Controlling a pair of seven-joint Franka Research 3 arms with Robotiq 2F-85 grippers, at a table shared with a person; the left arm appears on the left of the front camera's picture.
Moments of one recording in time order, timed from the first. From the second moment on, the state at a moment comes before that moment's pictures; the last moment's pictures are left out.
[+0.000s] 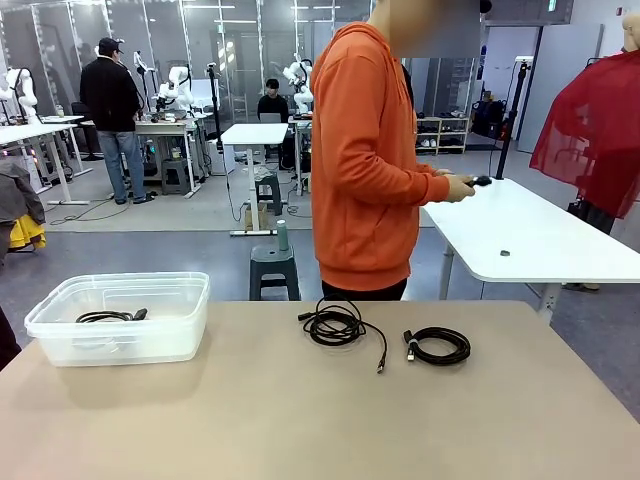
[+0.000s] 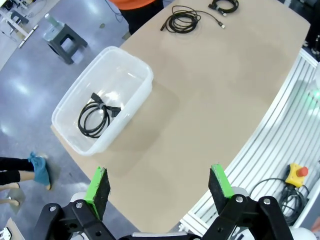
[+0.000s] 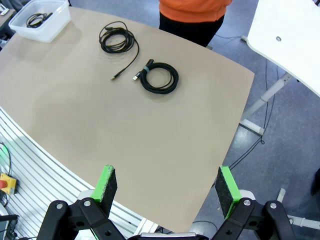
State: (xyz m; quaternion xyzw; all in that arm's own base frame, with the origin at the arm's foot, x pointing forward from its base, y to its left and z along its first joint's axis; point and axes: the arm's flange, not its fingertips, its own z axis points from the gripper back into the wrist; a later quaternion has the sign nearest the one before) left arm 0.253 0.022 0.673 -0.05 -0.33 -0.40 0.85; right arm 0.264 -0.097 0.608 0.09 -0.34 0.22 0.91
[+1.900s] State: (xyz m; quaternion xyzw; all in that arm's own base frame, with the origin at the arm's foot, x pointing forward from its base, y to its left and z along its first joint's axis) left arm 0.252 0.022 0.674 -0.05 -0.33 -0.40 0.85; right arm 0.264 -0.097 0.608 0.09 -0.34 0.22 0.91
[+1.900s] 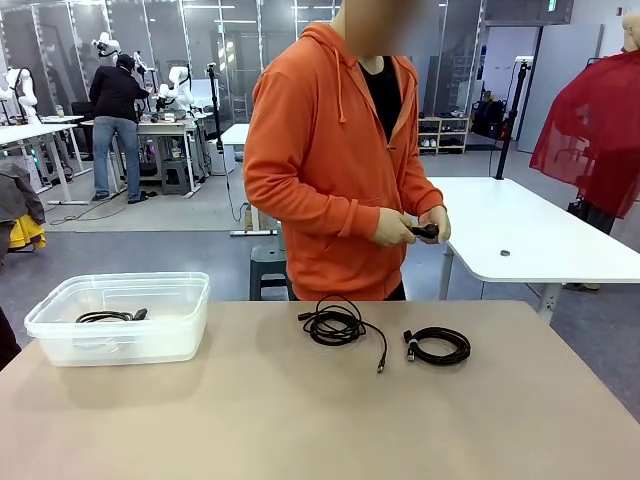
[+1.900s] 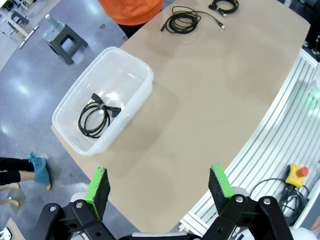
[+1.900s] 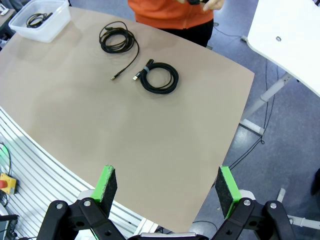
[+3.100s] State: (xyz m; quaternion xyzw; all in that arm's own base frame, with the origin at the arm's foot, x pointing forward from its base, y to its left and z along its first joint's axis) left arm 0.252 0.022 0.674 -0.05 -0.33 -0.40 0.85; right arm 0.264 -0.097 0.608 0.09 -0.34 0.22 0.91
